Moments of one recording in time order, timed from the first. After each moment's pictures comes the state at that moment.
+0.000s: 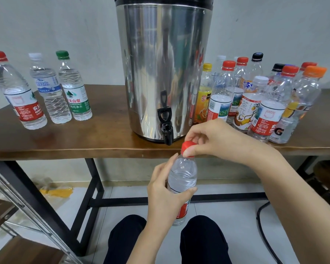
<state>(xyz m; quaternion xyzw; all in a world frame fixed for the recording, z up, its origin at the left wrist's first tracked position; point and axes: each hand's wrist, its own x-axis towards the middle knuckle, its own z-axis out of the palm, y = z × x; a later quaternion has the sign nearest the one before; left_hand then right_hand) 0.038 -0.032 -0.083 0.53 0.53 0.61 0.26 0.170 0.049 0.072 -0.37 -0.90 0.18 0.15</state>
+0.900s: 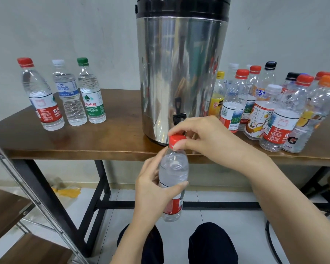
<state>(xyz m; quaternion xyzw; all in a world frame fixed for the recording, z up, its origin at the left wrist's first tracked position) -0.012 -0.046 -0.051 0.53 0.51 0.63 0.25 0.123 0.034 0.085 -0.30 -0.91 0.15 0.23</state>
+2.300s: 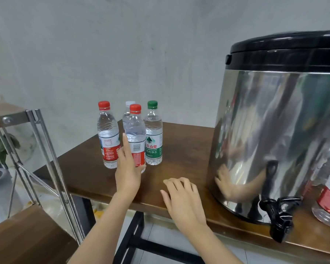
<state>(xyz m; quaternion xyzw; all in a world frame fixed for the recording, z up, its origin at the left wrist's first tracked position) -0.292 0.086 -0.022 0.39 0.79 0.46 -0.10 -0.118 0.111 -0.061 -0.37 -0.88 -0.07 0.28</state>
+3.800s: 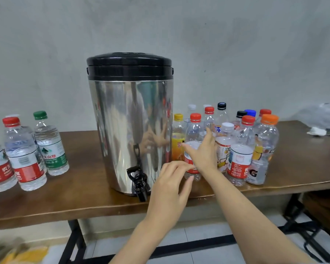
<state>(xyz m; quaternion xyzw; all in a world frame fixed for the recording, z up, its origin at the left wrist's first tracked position) 0.072 0.060 0.020 0.74 0.42 0.52 -0.03 0.193 0.200 0.040 -0.59 -0.63 0.14 0.49</state>
